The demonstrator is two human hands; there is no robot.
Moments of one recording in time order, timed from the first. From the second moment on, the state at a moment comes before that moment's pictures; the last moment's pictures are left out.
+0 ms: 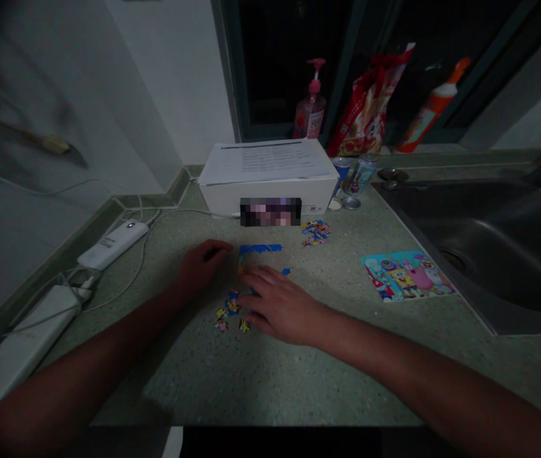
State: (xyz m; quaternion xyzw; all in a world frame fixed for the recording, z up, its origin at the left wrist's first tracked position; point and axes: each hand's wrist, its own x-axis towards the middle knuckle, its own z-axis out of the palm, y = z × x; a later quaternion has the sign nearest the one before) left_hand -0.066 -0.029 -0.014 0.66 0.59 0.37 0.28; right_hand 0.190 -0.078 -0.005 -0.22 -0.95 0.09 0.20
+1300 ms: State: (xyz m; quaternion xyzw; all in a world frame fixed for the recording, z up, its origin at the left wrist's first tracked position) left_hand -0.062 -0.028 -0.015 0.66 0.58 0.39 0.27; right_hand 0.174 -0.093 0.001 -0.24 -0.94 0.10 0.22
